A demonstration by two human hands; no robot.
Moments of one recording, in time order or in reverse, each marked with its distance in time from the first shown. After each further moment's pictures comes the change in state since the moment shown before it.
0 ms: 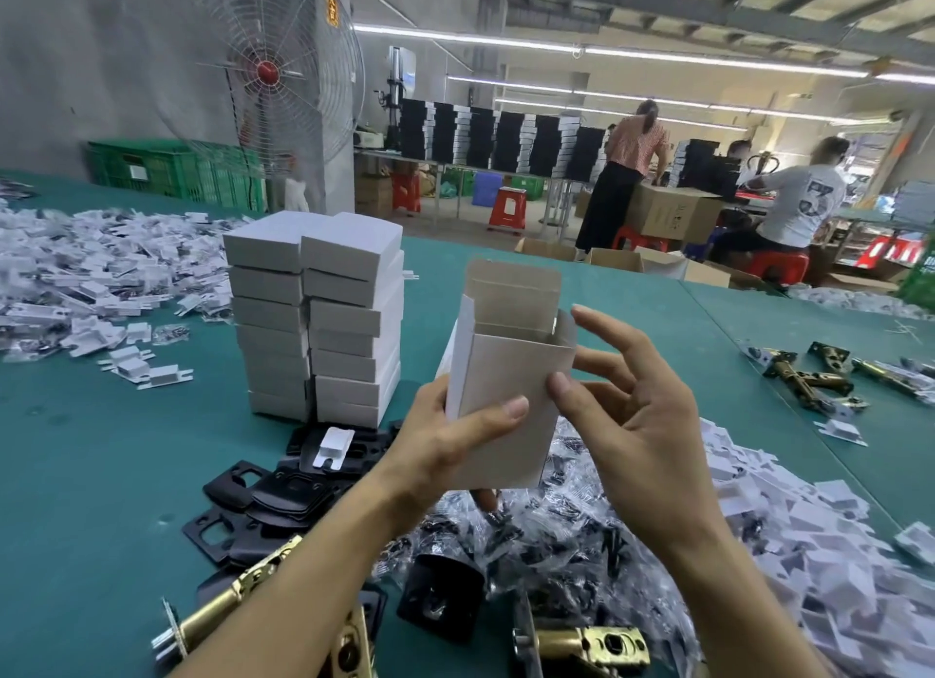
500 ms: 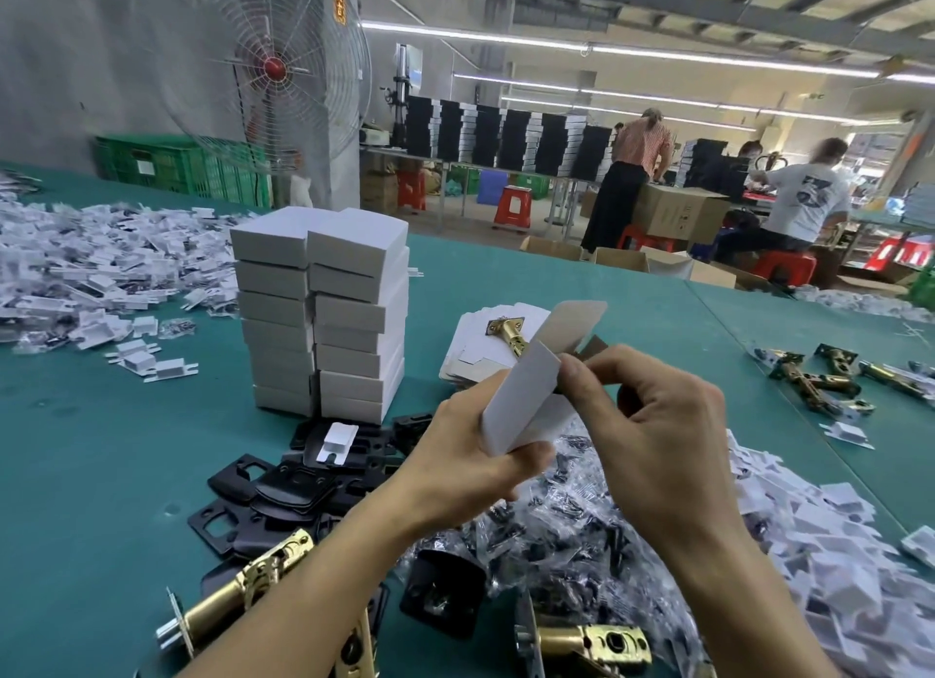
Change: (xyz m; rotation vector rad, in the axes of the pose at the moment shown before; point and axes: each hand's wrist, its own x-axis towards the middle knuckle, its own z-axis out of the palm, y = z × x) left_hand 0.008 -0.020 0.004 0.387 -0.078 0.146; right_hand 0.001 -0.013 0.001 -0.443 0.108 -0.173
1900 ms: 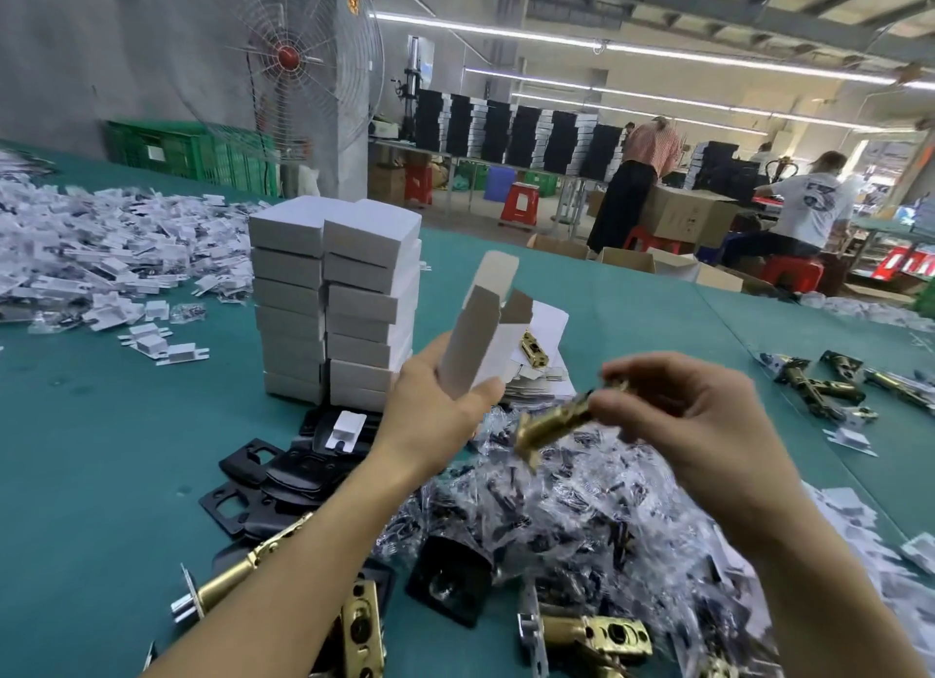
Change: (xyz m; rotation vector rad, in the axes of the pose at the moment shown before) left_hand 0.007 0.000 -0.022 0.058 0.447 -0.122; right_hand 0.007 0.015 -0.031 0.361 -0.282 0.323
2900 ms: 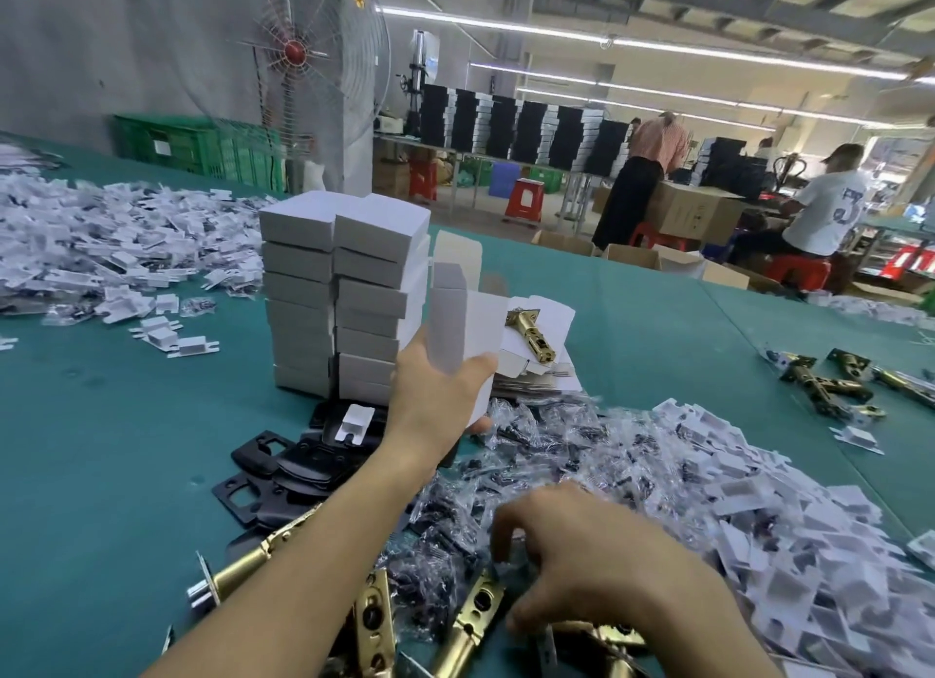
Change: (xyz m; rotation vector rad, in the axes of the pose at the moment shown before) left_hand 0.004 0.005 0.004 -0.263 0.163 -0.121; right_hand -0.022 0.017 0.062 -0.980 -0.809 0.202
